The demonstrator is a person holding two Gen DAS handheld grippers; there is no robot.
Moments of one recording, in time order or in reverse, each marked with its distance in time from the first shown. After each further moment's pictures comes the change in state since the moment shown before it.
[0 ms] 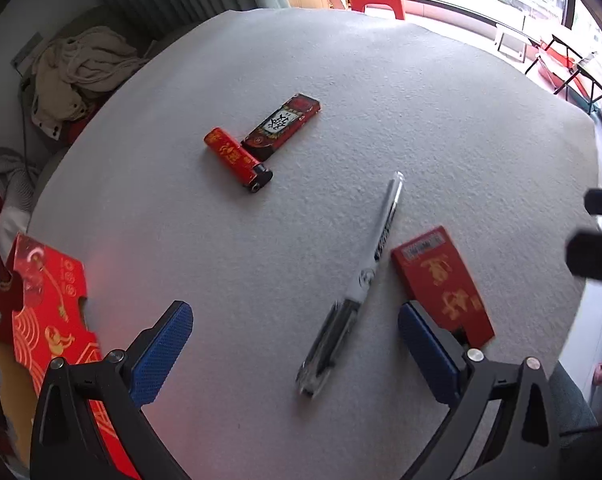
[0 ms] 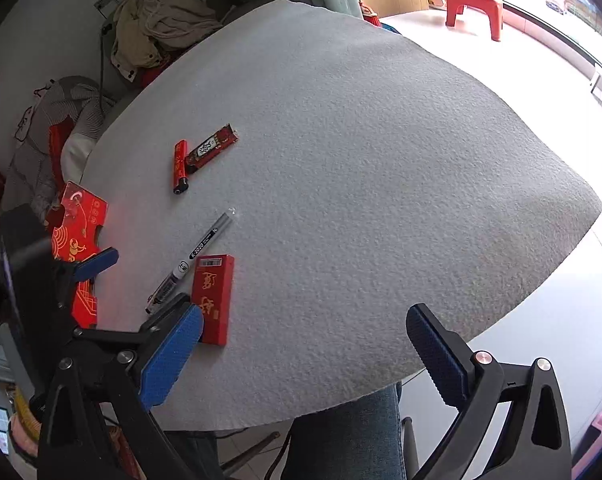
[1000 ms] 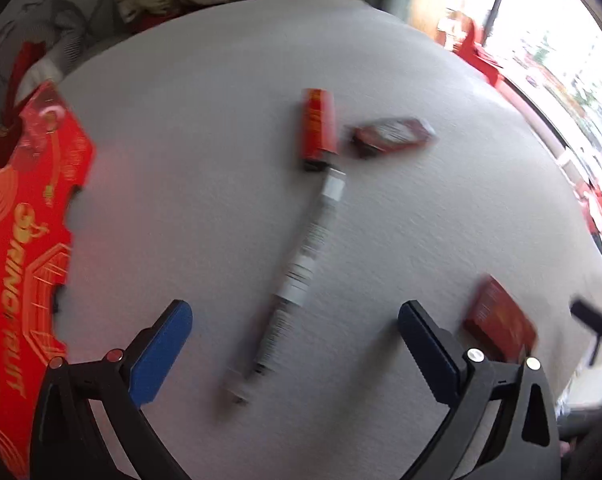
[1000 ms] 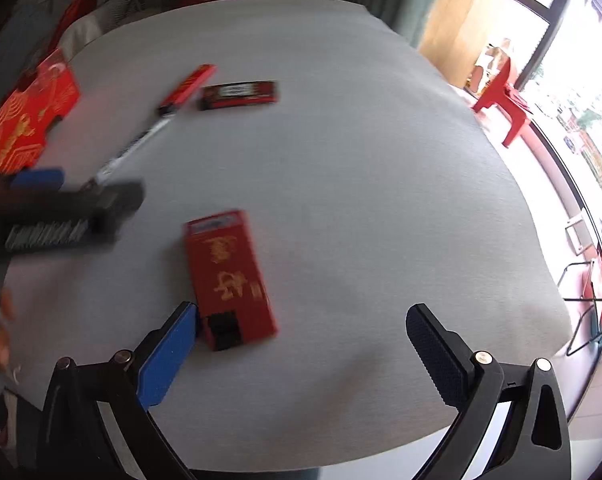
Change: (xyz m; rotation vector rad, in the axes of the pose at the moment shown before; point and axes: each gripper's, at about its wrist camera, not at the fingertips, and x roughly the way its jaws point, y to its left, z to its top) left arm 0.012 0.037 -0.014 -0.472 0.018 -0.073; right arm 0.041 0.039 -0.002 -0.416 -0.045 -0.321
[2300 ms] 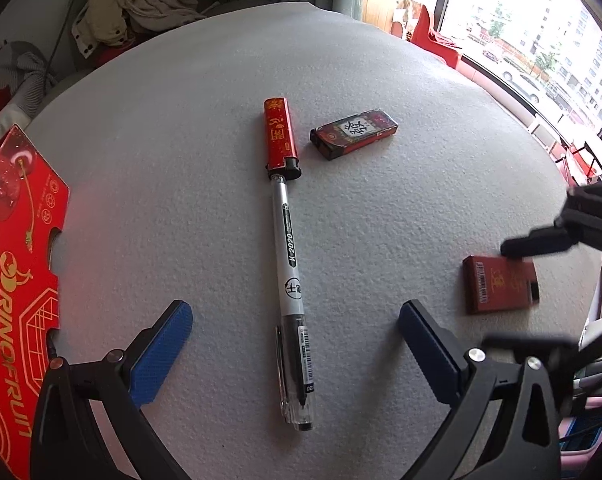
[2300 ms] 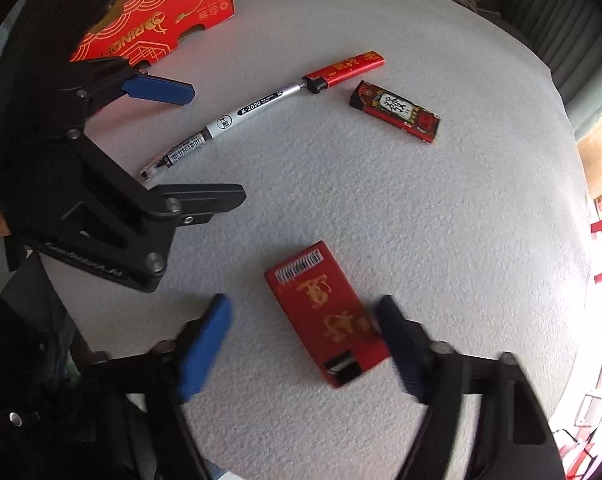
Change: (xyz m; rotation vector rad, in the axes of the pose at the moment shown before) left arm -0.001 0.006 -0.001 0.132 -0.036 -0.042; right arm -0.003 0.045 0.050 -0.558 0.119 0.298
